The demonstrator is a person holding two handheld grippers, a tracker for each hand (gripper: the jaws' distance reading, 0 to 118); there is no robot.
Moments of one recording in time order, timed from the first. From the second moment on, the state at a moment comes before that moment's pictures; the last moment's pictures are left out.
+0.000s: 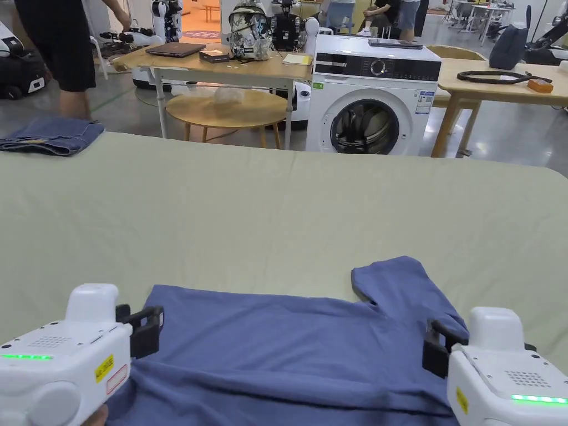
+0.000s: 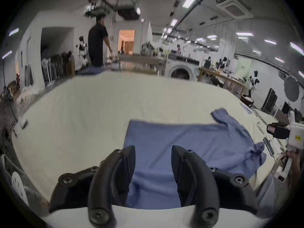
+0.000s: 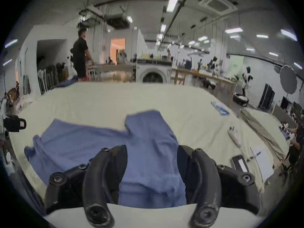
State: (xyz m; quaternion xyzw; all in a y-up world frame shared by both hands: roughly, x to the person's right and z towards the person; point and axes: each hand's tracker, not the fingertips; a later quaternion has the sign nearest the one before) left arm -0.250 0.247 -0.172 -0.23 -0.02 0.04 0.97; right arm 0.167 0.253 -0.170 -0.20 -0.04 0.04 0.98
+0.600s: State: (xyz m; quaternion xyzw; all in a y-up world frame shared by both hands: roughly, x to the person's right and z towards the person) left arm -0.280 0.256 -0.259 -0.28 -0.02 0.05 0.96; right arm 0.120 0.259 -0.206 -0.14 0.00 0.01 0.99
